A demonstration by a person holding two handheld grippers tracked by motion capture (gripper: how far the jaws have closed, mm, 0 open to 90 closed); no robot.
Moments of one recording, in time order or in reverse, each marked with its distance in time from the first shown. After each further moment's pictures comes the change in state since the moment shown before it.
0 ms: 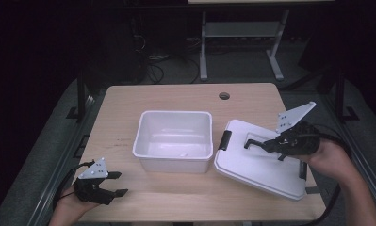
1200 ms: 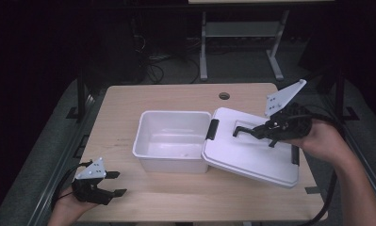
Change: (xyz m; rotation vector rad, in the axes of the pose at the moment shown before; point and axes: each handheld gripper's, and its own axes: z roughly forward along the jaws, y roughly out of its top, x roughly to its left) left arm 0.001 -0.002 -0.003 -0.013 -0.001 -0.007; right arm -0.001 0.059 -0.020 -0.019 0.021 -0.072
